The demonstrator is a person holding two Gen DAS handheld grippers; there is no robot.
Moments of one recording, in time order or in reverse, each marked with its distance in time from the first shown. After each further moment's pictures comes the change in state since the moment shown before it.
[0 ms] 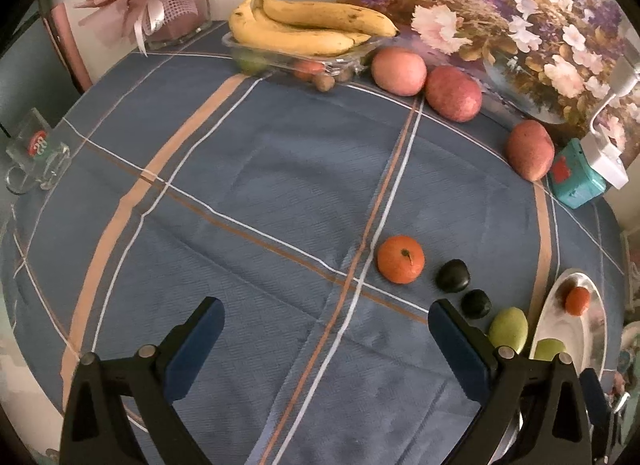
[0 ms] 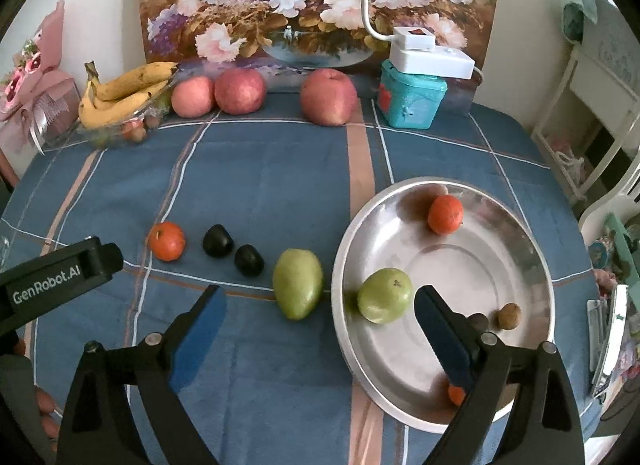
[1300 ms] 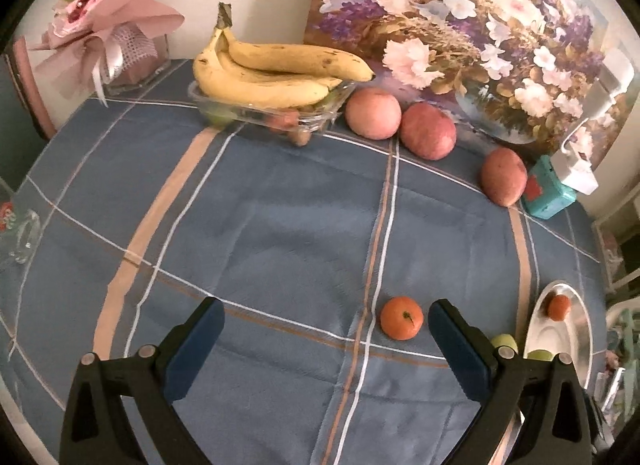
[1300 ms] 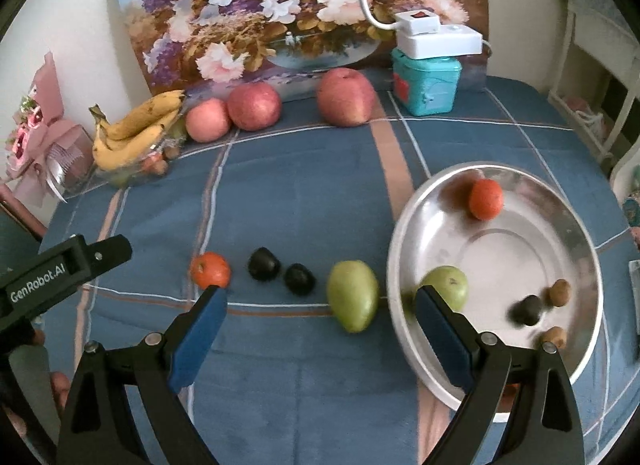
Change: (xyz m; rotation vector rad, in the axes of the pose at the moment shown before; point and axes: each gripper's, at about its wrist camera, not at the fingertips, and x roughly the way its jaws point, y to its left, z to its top) left arm -0.003 0.022 0.046 0.117 -0.073 -0.138; right arm 0.006 0.008 0.015 0.166 0.009 0.155
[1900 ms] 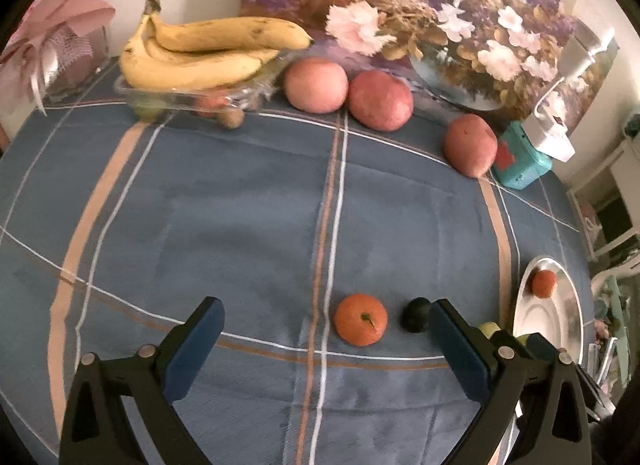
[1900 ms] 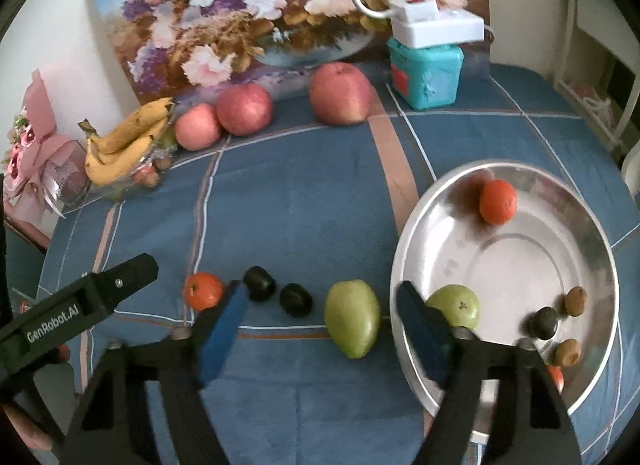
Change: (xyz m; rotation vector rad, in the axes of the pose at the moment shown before) left arm 0.034 -0.028 0.005 0.096 0.064 -0.120; right arm 0.023 -0.016 0.012 0.044 0.037 0.002
